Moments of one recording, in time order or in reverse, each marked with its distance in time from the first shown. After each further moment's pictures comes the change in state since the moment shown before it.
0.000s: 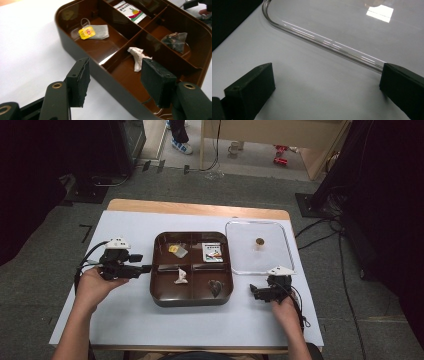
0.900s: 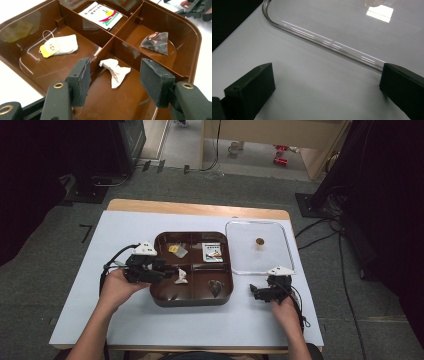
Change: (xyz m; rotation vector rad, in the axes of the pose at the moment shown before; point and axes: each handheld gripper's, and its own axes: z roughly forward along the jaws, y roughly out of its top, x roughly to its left) left arm -0.036 0.013 0.045 0.019 -0.085 0.124; right arm 0.000 0.000 0.000 0.000 0.000 -0.001
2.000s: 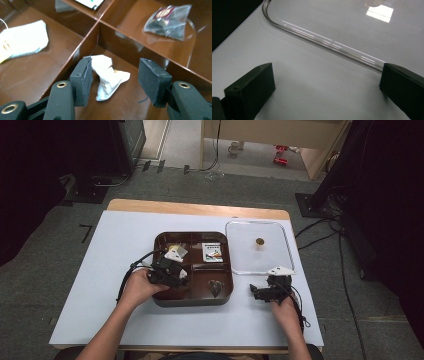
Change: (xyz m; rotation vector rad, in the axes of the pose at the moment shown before) left arm -0.015 0.009 0.066 0.222 -0.007 0.071; right arm 0.000 0.000 0.000 0.000 0.000 0.000
